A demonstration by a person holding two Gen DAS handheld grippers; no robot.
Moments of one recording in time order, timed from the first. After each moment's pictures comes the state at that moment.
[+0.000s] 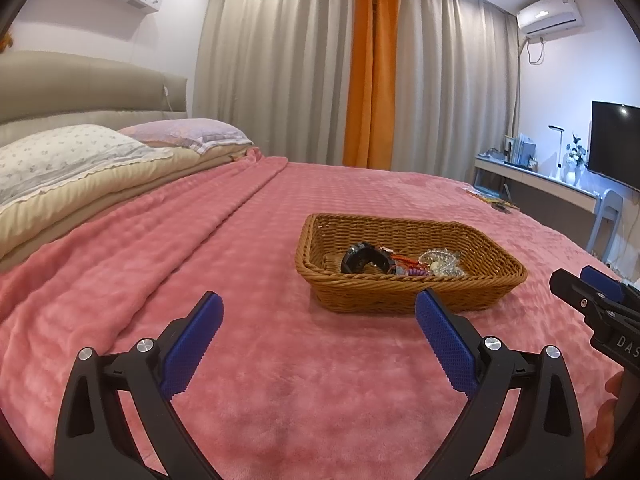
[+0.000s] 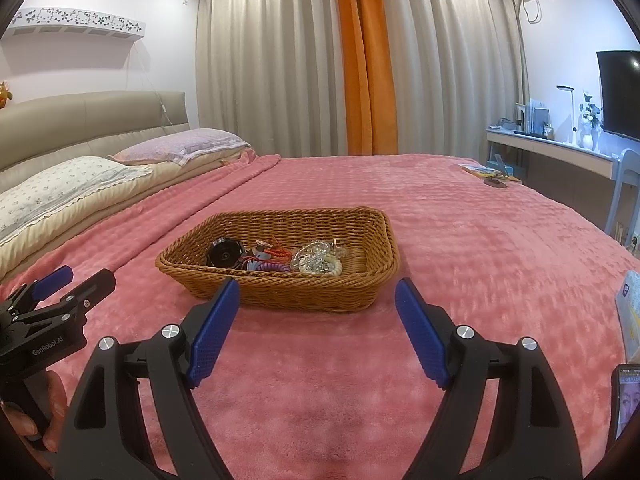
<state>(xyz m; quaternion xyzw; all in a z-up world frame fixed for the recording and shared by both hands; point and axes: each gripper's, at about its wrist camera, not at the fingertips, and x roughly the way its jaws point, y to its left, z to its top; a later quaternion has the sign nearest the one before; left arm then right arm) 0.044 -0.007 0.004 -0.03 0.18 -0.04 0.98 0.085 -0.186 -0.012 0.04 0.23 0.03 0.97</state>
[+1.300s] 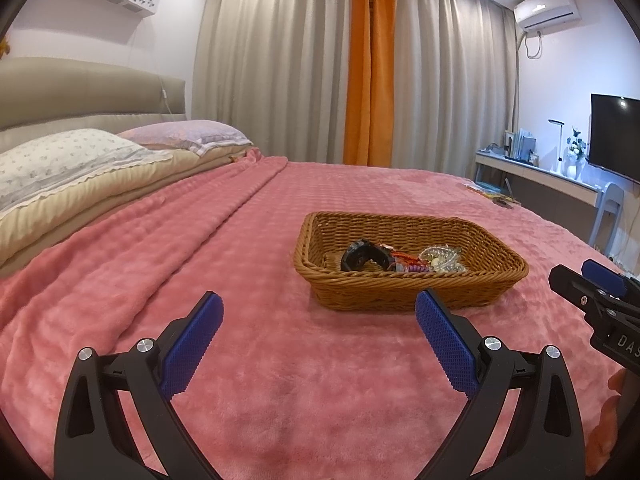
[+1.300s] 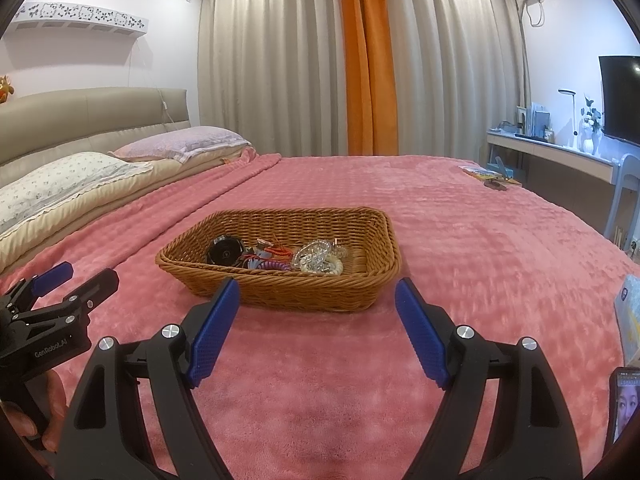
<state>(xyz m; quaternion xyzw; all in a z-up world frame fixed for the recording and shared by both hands) 0.045 -0.009 0.003 -0.02 0.18 -0.04 0.98 0.087 -0.184 -0.013 0.03 0.23 0.03 0.97</state>
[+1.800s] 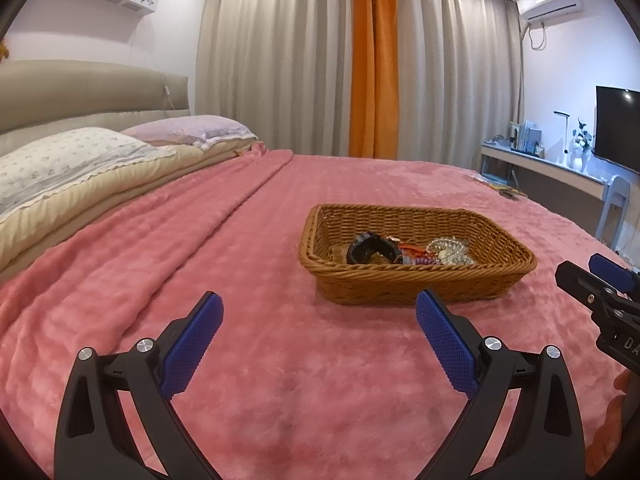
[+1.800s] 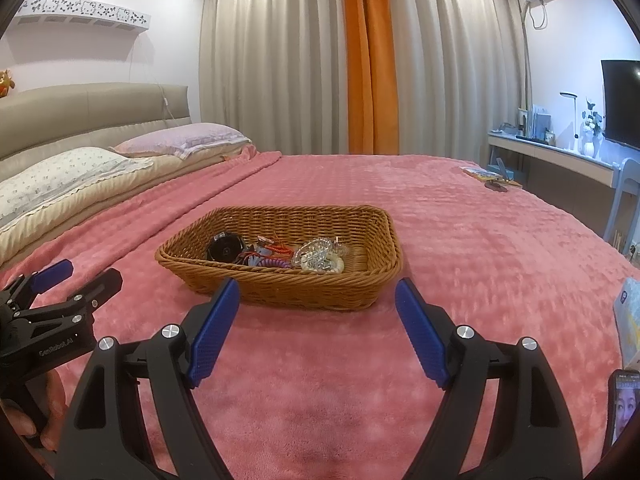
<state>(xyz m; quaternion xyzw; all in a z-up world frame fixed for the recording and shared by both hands) 0.047 -0.003 0.001 -0.02 0.20 -0.03 0.98 0.087 -0.180 -0.014 0.02 0.23 0.03 0.97</state>
